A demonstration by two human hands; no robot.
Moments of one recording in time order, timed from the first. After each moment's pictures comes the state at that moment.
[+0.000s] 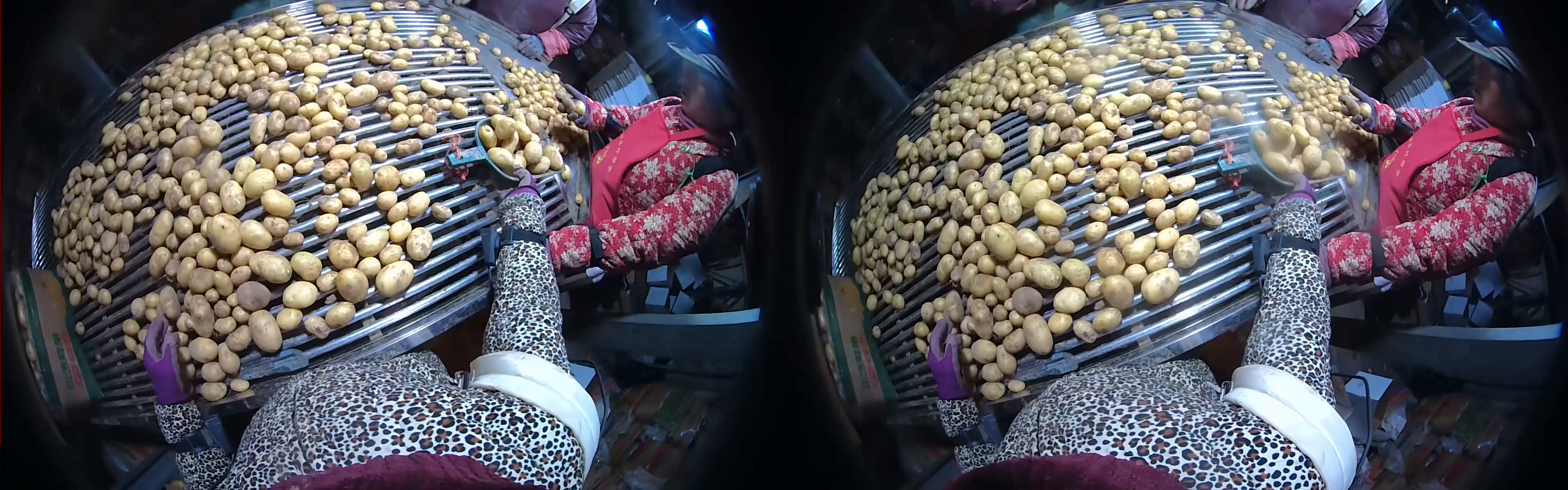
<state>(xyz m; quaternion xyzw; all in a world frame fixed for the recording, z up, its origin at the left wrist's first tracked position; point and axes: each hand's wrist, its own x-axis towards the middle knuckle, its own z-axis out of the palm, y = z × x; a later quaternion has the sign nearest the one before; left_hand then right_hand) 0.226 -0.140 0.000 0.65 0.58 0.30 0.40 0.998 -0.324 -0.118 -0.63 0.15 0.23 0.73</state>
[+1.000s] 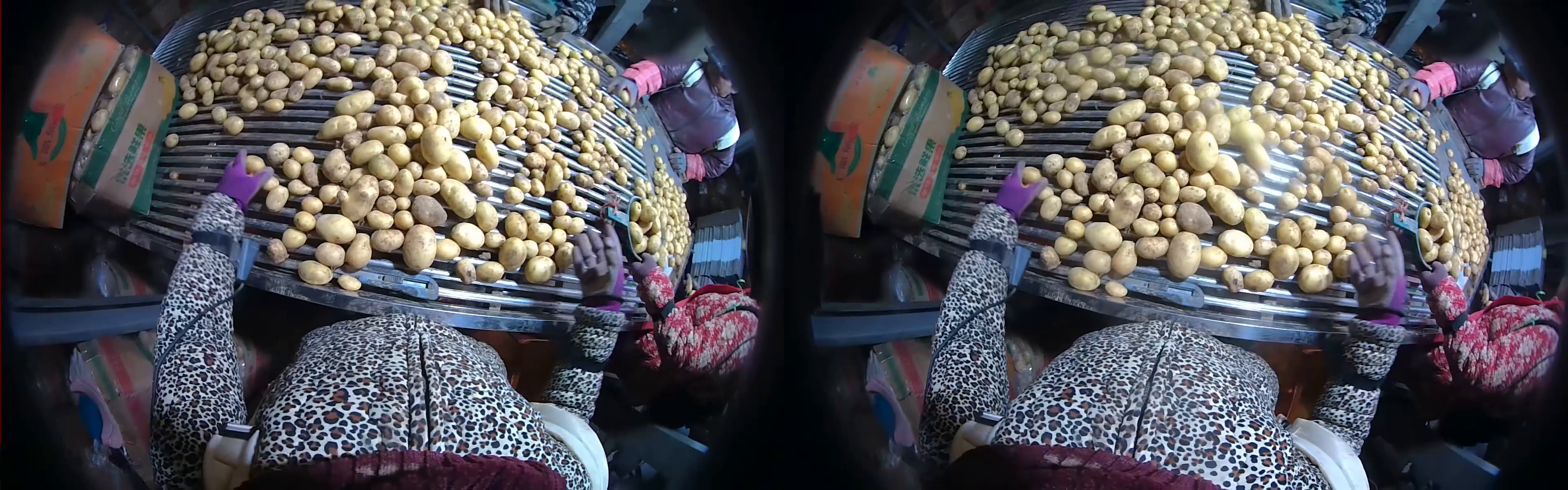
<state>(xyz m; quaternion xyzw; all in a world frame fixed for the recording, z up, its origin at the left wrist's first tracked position) 0.086 -0.025 -0.077 0.70 0.70 0.11 0.12 0.754 -0.328 -0.013 -0.46 -0.21 0.52 0.69</state>
